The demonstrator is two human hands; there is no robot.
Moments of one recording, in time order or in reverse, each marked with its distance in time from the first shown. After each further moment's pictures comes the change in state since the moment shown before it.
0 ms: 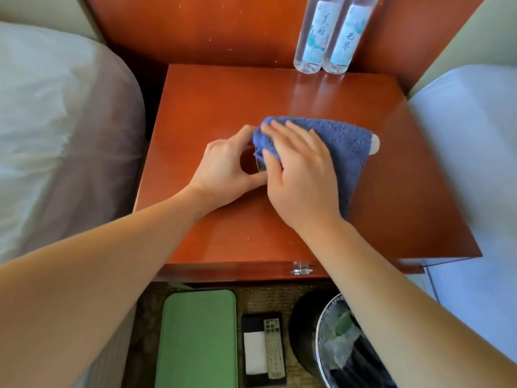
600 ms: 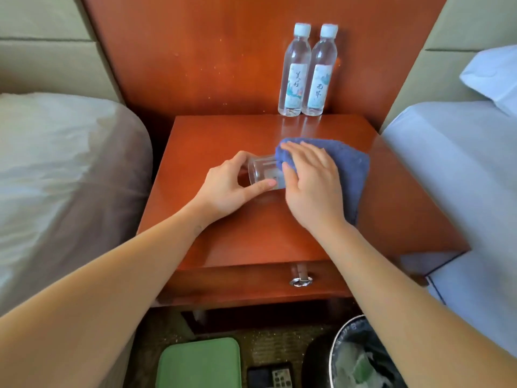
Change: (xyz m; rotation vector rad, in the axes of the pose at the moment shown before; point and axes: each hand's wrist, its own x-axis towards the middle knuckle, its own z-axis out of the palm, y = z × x) left_hand -0.005 0.003 0.003 0.041 0.016 -0.013; right_hand -0.009 0.035 0.002 -0.024 0.178 0.015
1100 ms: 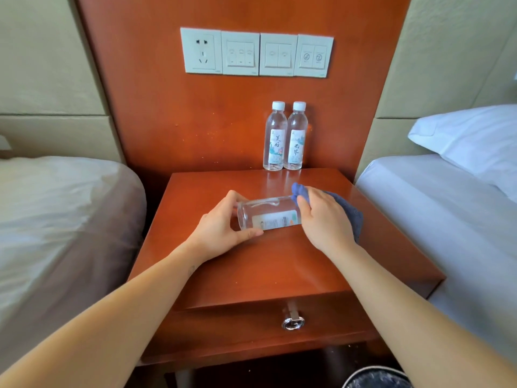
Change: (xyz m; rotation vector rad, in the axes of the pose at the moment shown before) left_hand 0.008 -0.010 0.001 0.014 -0.011 0.083; right_hand 0.010 0.041 -0.022 0.035 -0.032 0.236
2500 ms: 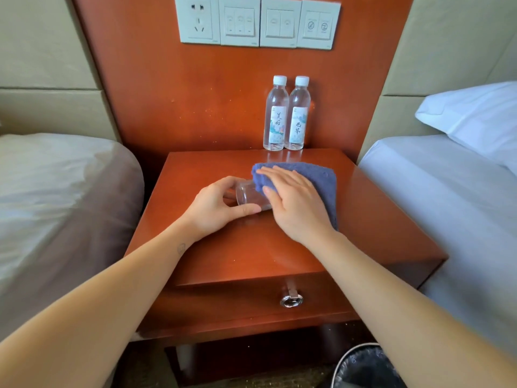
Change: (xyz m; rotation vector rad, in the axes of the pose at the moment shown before) left_hand -0.007 0.006 -0.004 -0.099 0.009 -0.035; right_hand -0.015 -0.027 0.018 -0.034 -0.041 -0.417
